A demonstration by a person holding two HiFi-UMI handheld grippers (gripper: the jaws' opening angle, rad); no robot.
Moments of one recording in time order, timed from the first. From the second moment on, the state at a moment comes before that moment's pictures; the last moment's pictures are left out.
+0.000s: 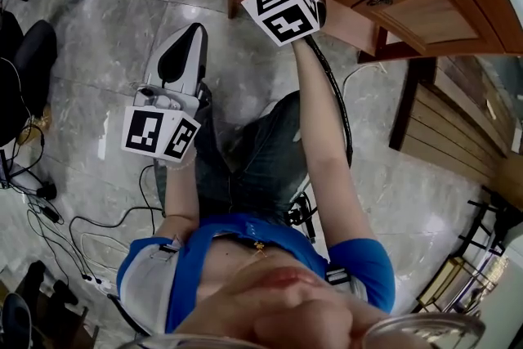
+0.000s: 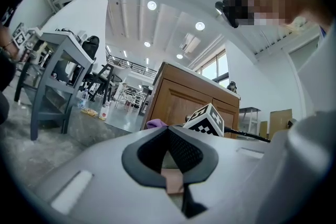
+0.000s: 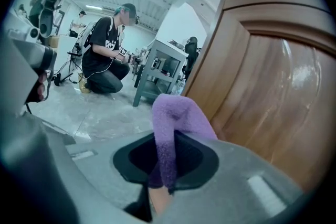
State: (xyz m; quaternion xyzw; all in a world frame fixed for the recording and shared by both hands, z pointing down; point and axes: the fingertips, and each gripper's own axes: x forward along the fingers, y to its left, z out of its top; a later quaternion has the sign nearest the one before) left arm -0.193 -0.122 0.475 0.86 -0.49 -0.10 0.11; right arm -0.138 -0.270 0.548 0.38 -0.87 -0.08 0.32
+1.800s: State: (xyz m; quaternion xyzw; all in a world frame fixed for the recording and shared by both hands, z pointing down) left arm -0.138 -0.135 0.505 0.89 -0.42 -0.11 0.17; right arm 0.011 -0.244 0.554 0.47 -0.79 -0.05 0.40
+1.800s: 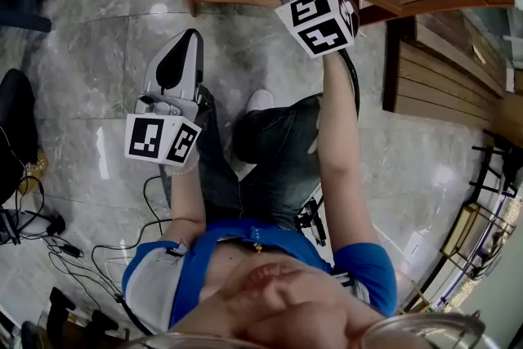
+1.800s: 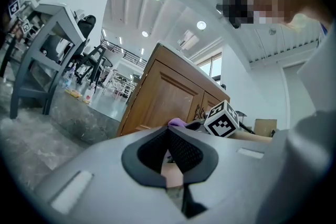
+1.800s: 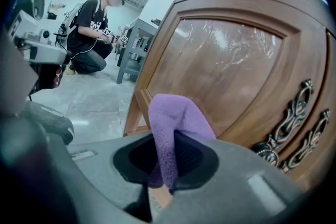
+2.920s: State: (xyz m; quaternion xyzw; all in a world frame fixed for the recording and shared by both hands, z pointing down) left arm 0.009 -0.134 0.437 0.90 -0.43 -0.07 0.07; right arm 0.135 -0.118 0.434 0.50 -0.85 -0.06 0.16
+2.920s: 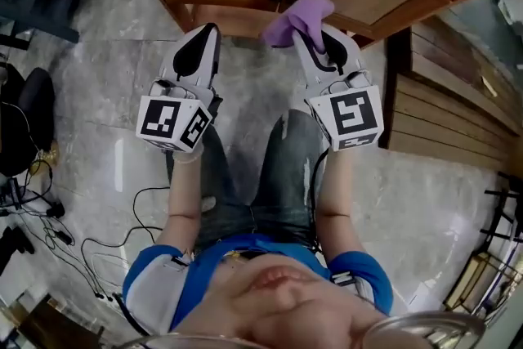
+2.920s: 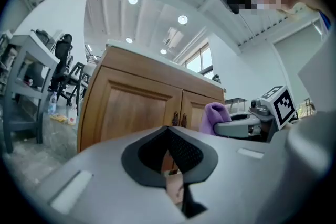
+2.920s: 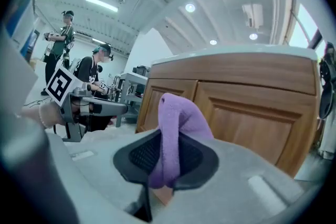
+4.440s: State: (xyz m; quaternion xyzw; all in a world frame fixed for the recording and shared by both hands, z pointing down) left arm 0.053 -0.190 0.362 0.90 -0.41 -0.11 0.02; right arm 0.123 -0.208 0.361 0.57 -0.76 -0.21 0.23
